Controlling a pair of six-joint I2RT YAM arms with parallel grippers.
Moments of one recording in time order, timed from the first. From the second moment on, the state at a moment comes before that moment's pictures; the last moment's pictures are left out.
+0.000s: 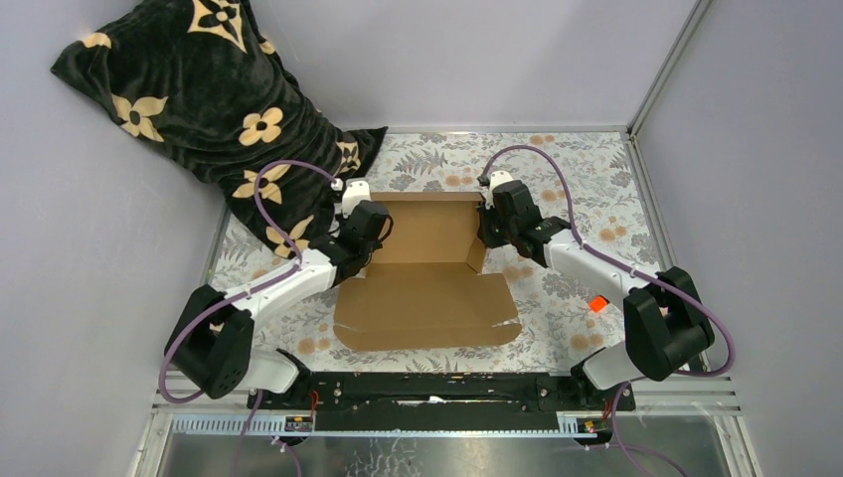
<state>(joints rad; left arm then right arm) -0.58 1.39 0.84 -0.20 -0.58 -0.51 0.53 1.48 0.94 -0.22 0.02 0.21</state>
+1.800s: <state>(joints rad) -0.53 1.26 0.69 -0.05 -0.35 -0.40 0.52 1.49 0.92 -0.23 0.02 0.23</state>
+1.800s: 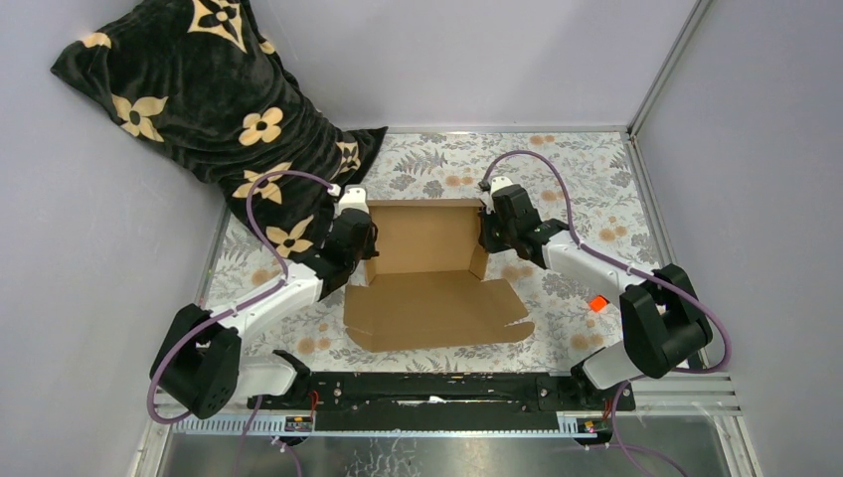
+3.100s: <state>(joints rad) -0.57 1.39 0.87 -0.22 -0.61 -0.54 0.54 1.42 0.90 -0.22 0.05 0.24</state>
